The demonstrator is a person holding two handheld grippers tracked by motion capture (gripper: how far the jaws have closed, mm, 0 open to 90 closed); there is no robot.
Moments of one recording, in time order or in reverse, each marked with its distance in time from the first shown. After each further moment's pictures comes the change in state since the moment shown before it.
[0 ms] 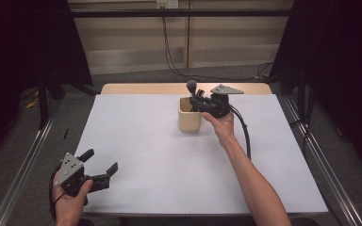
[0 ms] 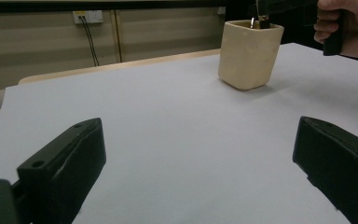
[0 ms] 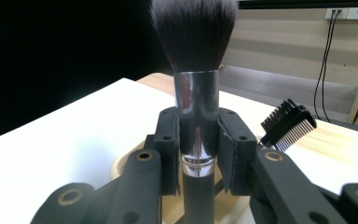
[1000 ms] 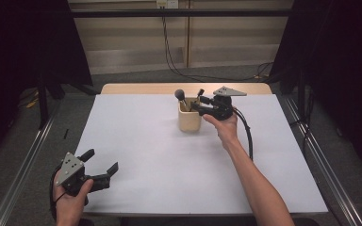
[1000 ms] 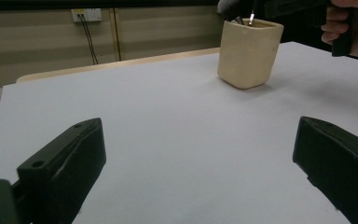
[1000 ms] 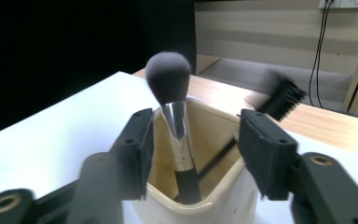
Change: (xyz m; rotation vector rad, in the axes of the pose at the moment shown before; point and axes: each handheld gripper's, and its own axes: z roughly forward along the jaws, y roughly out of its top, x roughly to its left) left arm 0.001 0.000 0.002 0.007 -0.002 -0.005; right arm 0.000 -0.004 -0.011 0.023 -0.025 0.023
